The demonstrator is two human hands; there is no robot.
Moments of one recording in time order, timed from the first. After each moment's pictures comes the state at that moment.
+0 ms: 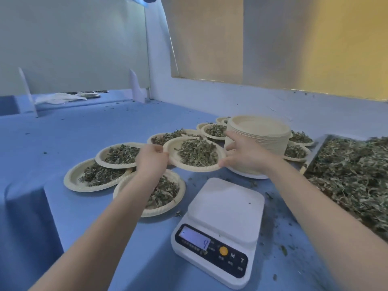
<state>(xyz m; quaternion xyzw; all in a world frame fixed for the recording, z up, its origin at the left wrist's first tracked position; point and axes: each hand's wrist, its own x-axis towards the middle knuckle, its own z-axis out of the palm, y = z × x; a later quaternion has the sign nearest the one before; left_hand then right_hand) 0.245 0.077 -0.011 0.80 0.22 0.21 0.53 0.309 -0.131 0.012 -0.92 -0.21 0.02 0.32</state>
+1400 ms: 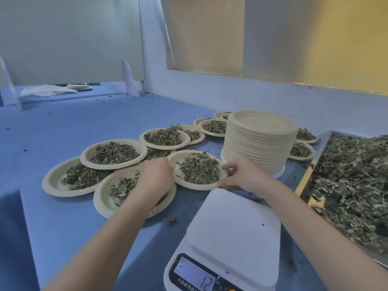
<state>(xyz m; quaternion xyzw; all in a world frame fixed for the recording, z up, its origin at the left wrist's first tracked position) 0.280 0.080 -0.057 0.97 0.10 0.13 0.20 0.320 -0.129 -0.040 -0.90 -0.09 0.11 0.40</state>
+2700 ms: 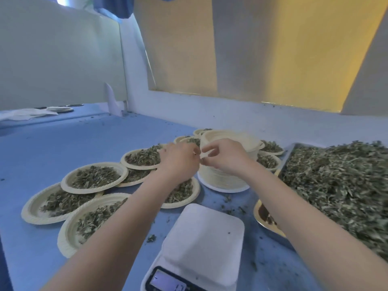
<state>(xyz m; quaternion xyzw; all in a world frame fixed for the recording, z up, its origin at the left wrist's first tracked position) 0.279 -0.009 0.039 0.97 -0.04 0.17 0.18 0.296 -0.145 0.049 -0.93 -0.17 -0.07 0.31</state>
